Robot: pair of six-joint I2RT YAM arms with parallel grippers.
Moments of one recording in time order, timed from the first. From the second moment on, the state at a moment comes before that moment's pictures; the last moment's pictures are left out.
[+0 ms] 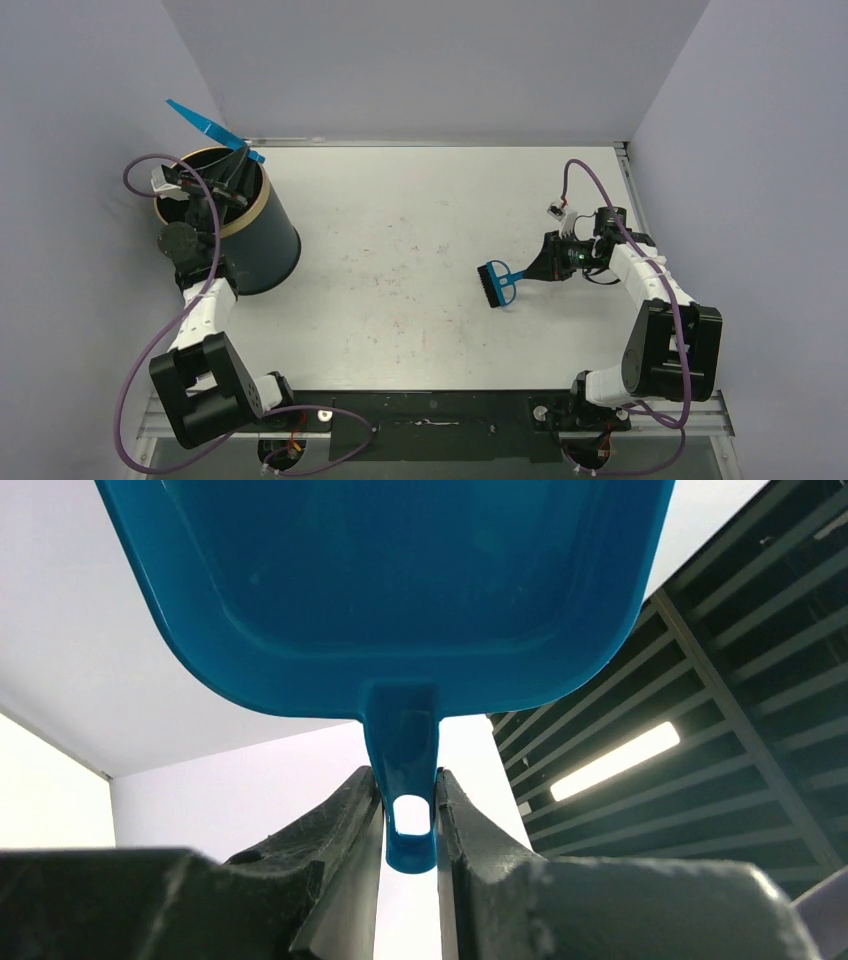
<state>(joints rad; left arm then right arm) 0.39 1.24 0.69 1.06 0.61 -2.01 -0.13 1.42 0.88 -0.67 -0.92 -0.36</state>
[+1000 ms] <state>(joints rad) -0.40 1.09 1.10 -0.44 0.39 -0.66 -0.14 1.56 1.06 -0.88 -0.98 -0.50</state>
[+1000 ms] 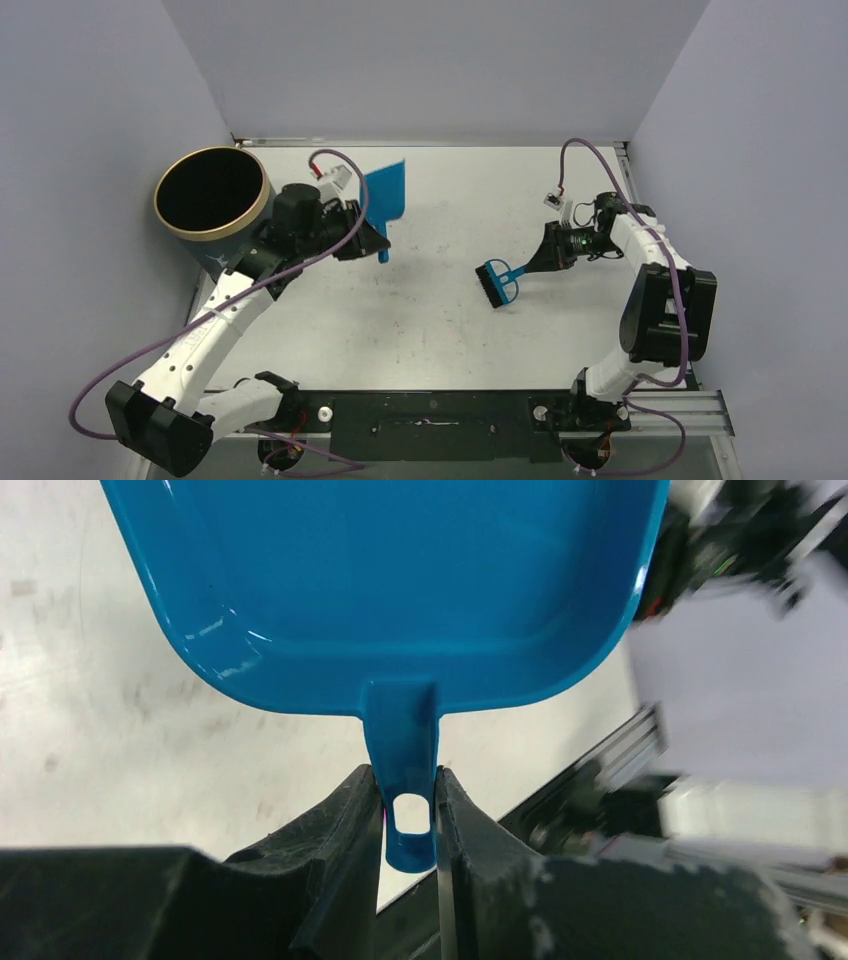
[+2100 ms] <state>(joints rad) -0.88 1.42 0.86 -0.83 0.04 -0.63 0.10 2.06 1.13 -1.26 -0.96 -0.87</state>
